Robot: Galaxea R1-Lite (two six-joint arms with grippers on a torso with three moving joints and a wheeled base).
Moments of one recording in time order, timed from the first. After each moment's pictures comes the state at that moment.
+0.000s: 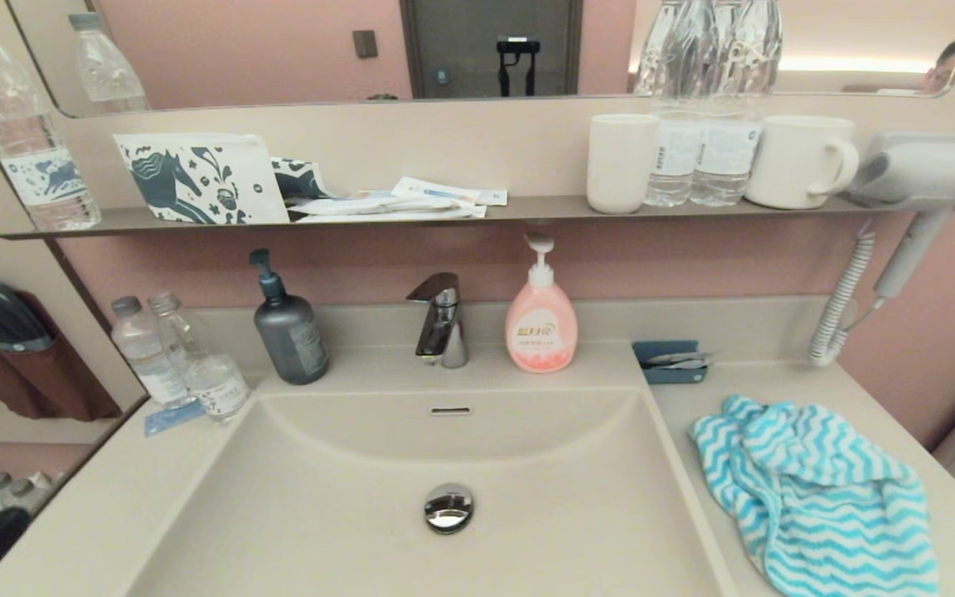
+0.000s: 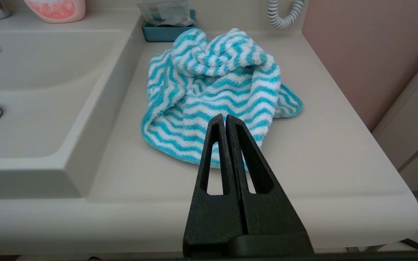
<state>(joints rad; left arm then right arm) -0.05 0.49 -0.32 -0.10 -0.09 -0.01 0.01 0.00 -0.02 0.04 0.00 -0.01</state>
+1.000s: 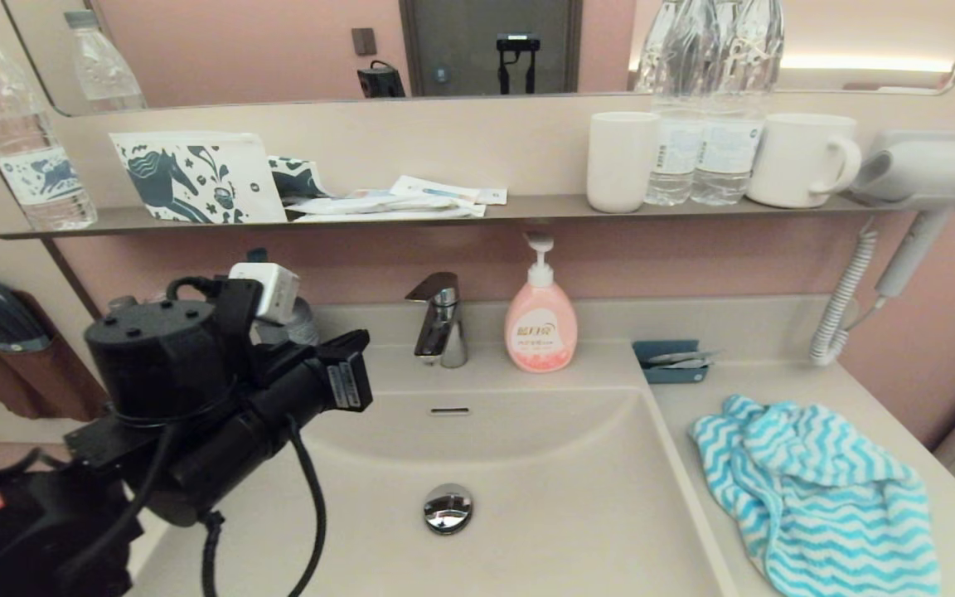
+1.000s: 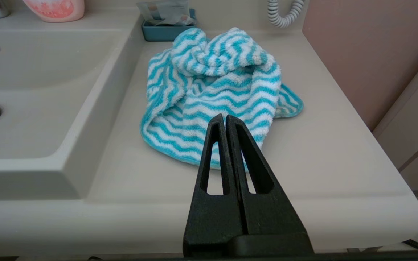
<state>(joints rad) -0.49 1.63 -0.52 -0.99 0.25 -0.06 0.01 0.00 -0.02 0.04 0.00 -0.01</state>
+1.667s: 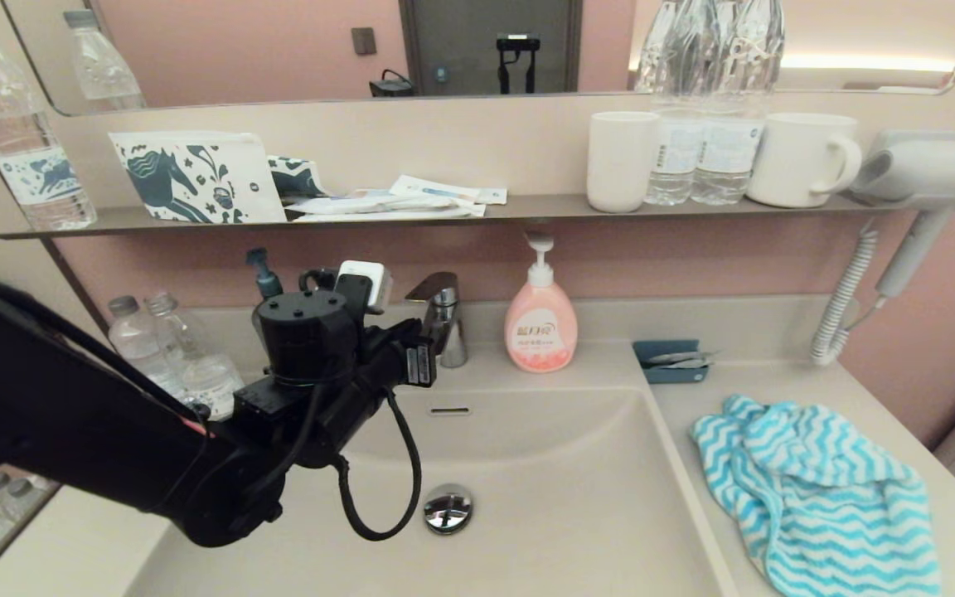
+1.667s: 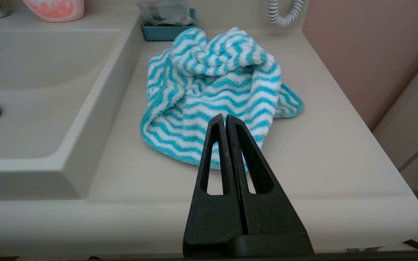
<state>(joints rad) -0.53 1.90 -0.74 -1.04 0.32 0.03 0.01 0.00 -0.02 0.03 0.00 -0.01</state>
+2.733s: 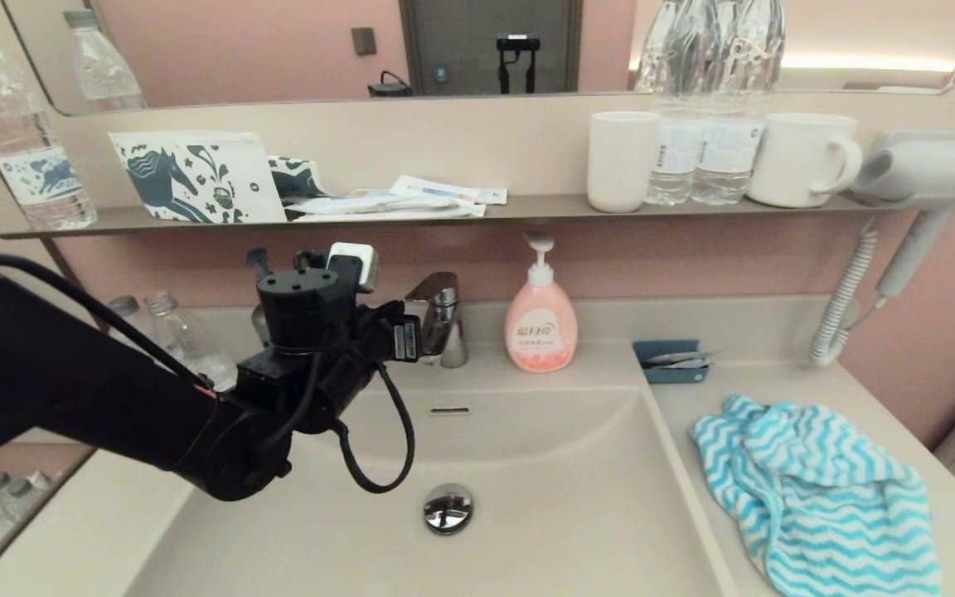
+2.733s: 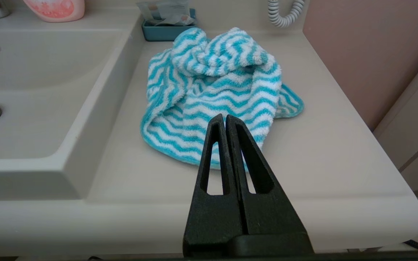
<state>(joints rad) -0.46 1.93 -0.84 -0.99 0.32 0.06 0.01 0.00 -0.02 0.04 0.00 -0.01</state>
